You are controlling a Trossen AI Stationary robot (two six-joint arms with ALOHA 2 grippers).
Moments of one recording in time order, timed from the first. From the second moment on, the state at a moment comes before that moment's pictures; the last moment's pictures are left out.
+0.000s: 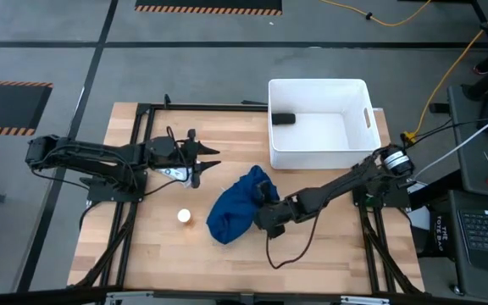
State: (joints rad) left arm 0.08 0.97 0.52 0.24 -0.13 0.03; right arm 0.37 1.80 1.14 -0.26 0.45 -0.26
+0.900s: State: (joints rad) left arm 0.08 0.92 0.51 0.34 -0.12 0.12; right arm 0.41 1.44 1.14 -0.50 0.55 -0.17
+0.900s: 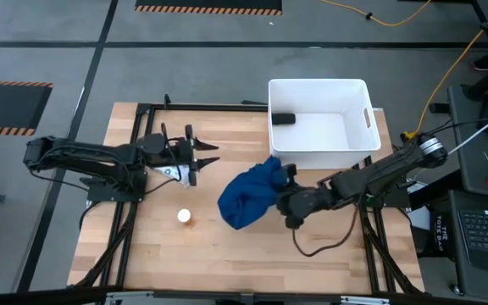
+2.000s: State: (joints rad) left arm 0.08 0.84 0.52 0.29 -0.24 0.11; right arm 0.04 1.21 1.44 -0.46 0.47 -0.46
